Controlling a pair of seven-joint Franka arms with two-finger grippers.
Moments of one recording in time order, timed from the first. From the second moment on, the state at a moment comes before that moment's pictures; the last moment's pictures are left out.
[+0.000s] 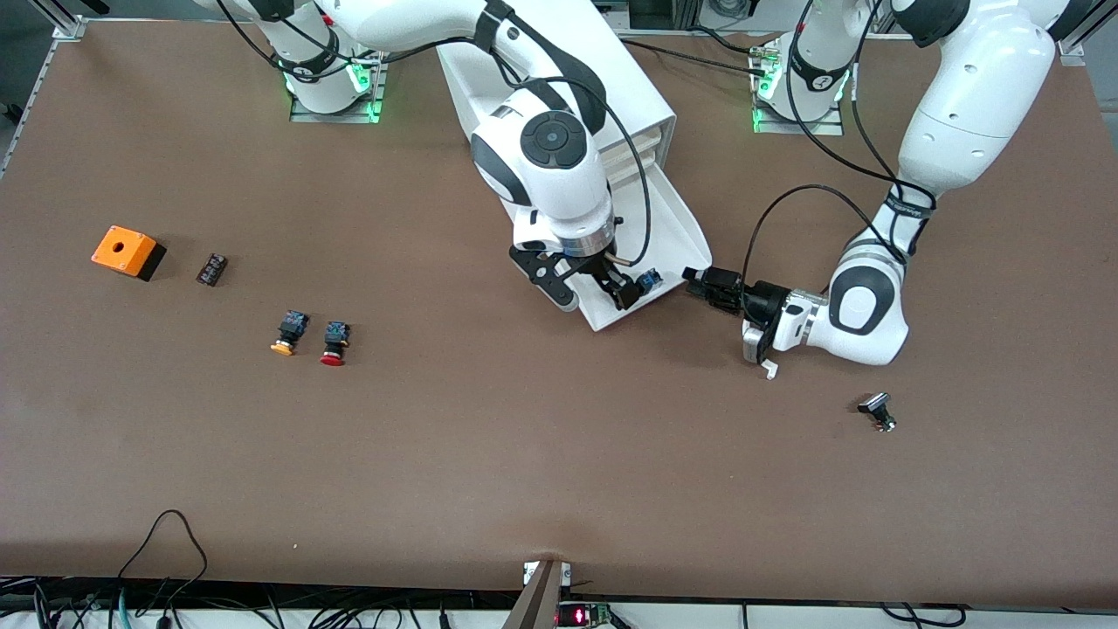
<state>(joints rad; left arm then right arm) 0.09 0.75 -0.19 -1.80 -0.97 1.69 0.85 0.77 0.79 0.08 -1.12 0.00 2.14 1.69</state>
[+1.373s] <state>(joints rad) 0.03 0.66 -0.20 -1.34 -0.06 1.47 -0.02 0.86 0.98 0.08 -1.08 0.00 2.35 1.89</state>
